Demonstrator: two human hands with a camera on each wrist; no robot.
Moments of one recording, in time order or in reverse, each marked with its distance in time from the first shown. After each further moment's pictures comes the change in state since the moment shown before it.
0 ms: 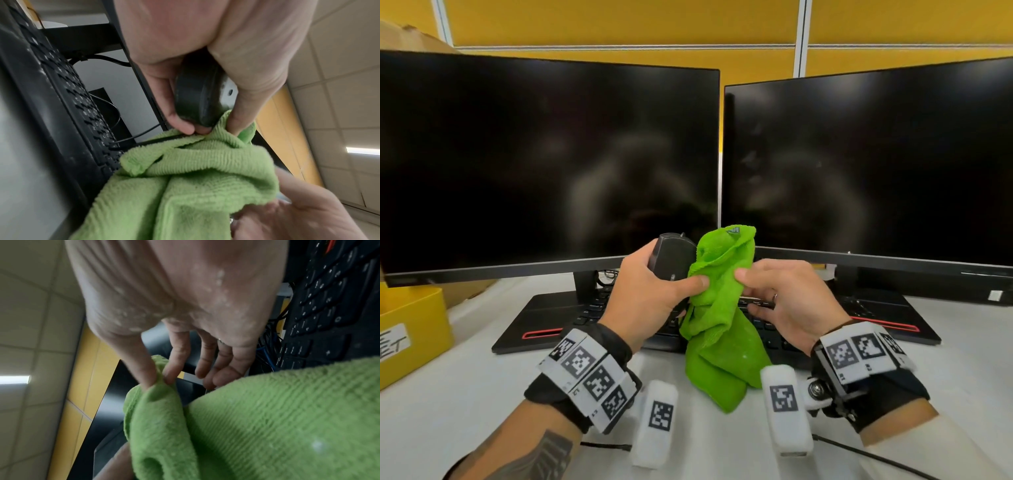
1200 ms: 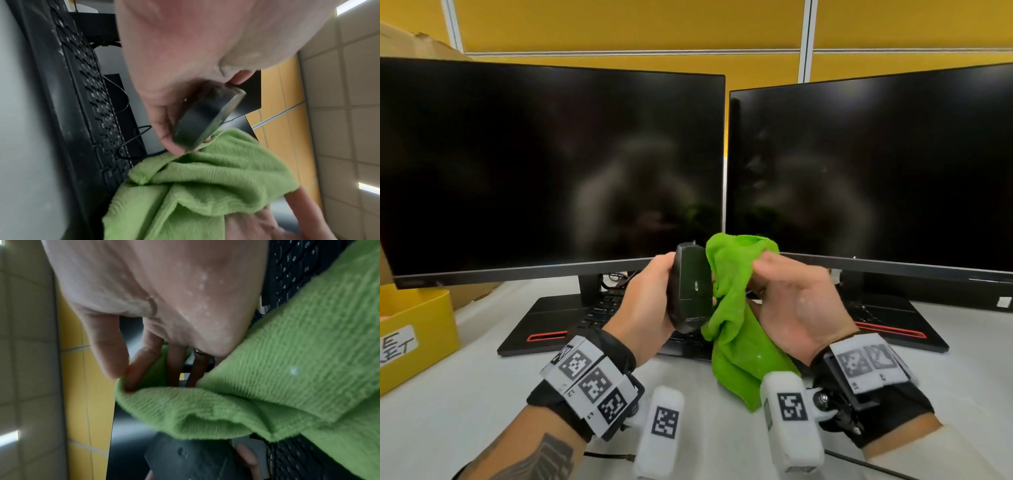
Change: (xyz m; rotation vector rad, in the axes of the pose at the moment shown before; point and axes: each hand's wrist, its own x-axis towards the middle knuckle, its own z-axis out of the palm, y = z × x) left_hand 0.002 0.008 0.012 -0.509 0.000 -0.482; right_hand -0.009 -0.004 0.006 0.388 -0.261 -0.066
